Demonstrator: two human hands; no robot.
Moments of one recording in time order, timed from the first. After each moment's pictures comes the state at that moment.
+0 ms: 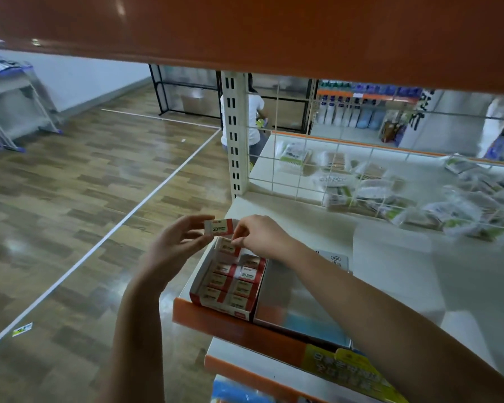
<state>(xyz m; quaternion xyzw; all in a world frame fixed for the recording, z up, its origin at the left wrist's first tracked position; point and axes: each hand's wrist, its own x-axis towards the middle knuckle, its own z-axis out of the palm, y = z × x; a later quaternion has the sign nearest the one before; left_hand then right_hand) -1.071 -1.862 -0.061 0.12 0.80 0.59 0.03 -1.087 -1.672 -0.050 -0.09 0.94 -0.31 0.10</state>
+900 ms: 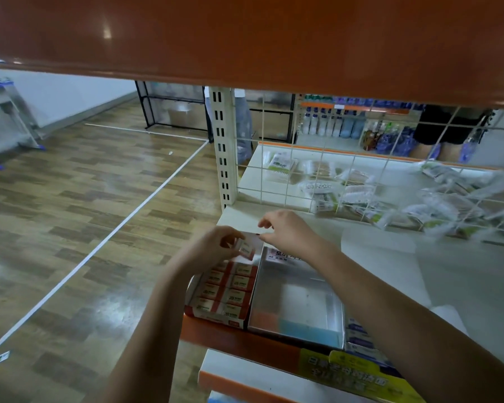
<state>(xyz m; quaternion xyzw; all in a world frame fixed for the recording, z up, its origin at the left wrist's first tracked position) -1.099 -1.806 -0.053 0.24 0.90 0.34 0.11 -1.087 -1.619 -0.043 -0.06 0.97 -0.22 0.02</state>
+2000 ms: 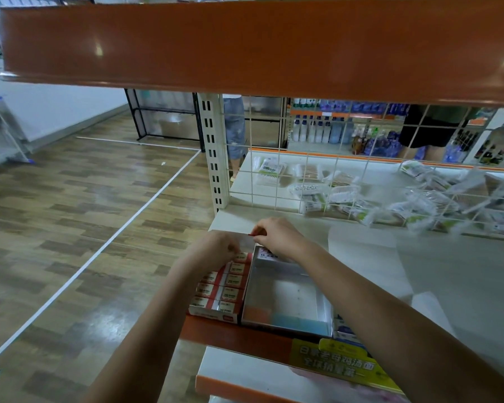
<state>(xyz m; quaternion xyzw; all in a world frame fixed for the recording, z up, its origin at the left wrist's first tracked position) -1.098 -1.786 -0.058 0.27 0.95 0.15 0.08 -1.081 -1.617 -0.054 -0.03 0.96 -0.27 0.03</state>
